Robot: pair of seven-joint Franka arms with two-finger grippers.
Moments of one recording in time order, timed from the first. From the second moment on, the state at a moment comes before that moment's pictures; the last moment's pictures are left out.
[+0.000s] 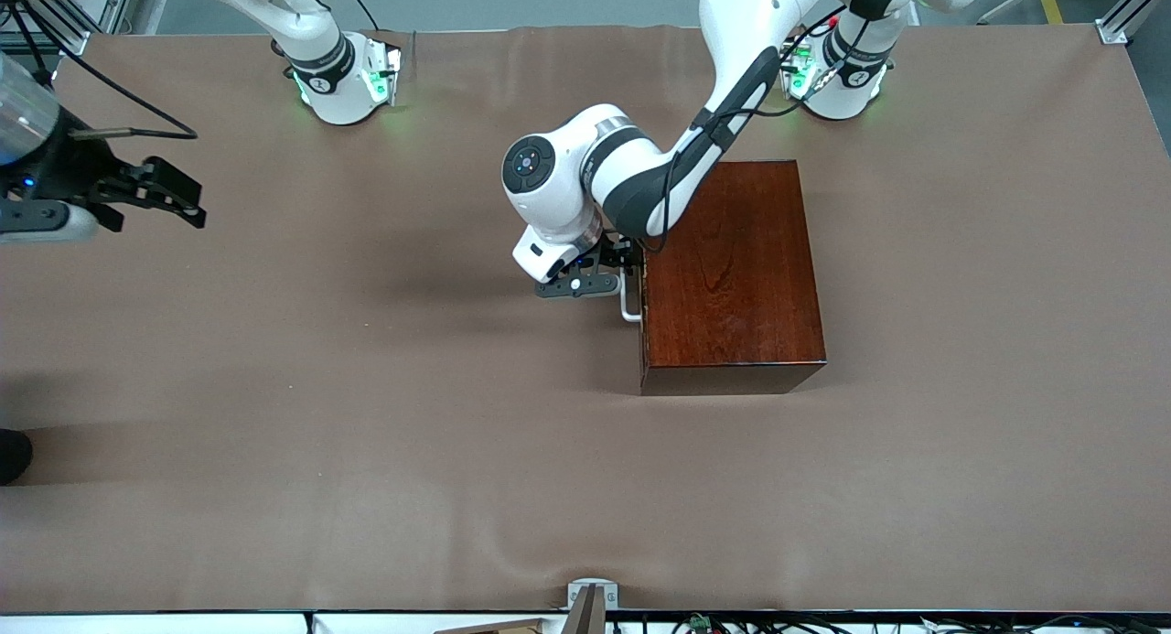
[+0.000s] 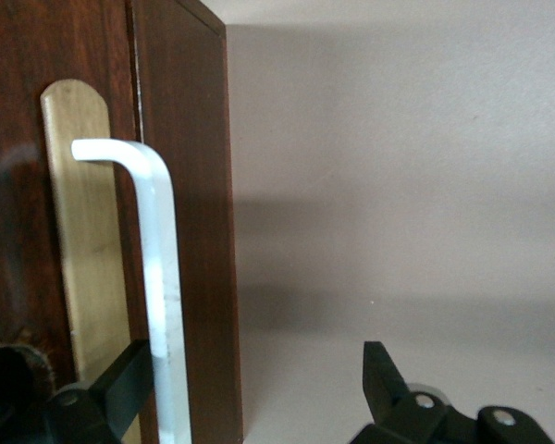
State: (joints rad) left arm -0.77 0.75 -0.15 -1.28 0.24 1.83 -0.96; right arm 0.10 0.03 0.02 -1.51 0.01 1.52 0.07
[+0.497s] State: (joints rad) left arm -0.79 0.76 -0.15 -1.28 0.24 1.99 -1.04; right arm 0.12 0.05 0.02 -1.51 0.01 1.52 0.08
